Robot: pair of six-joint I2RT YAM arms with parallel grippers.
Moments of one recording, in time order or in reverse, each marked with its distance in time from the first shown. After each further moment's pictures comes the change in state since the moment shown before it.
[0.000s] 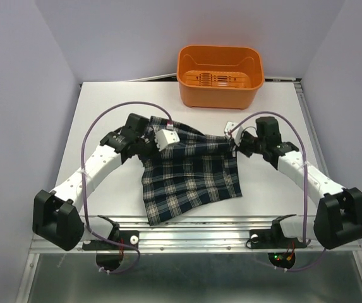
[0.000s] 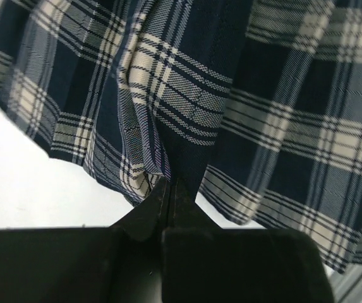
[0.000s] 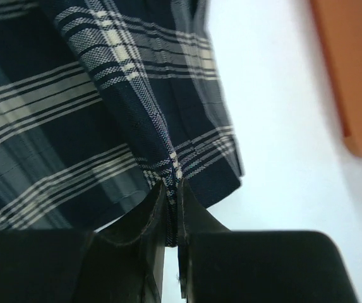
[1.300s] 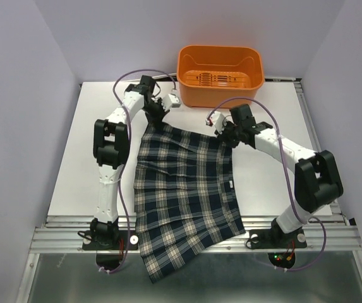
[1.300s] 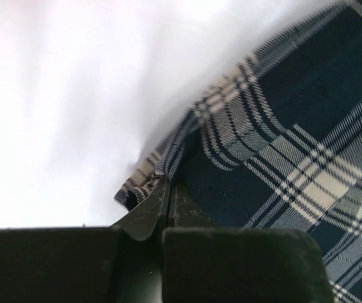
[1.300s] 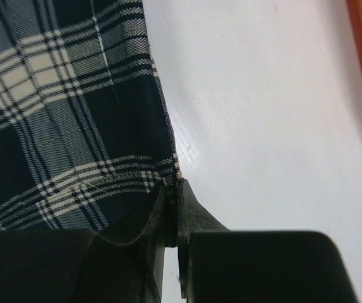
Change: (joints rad) left arm 0.199 1.038 0.966 -0.275 0.177 0.214; right arm 0.156 0.293 0.239 -0.132 0.265 0.130
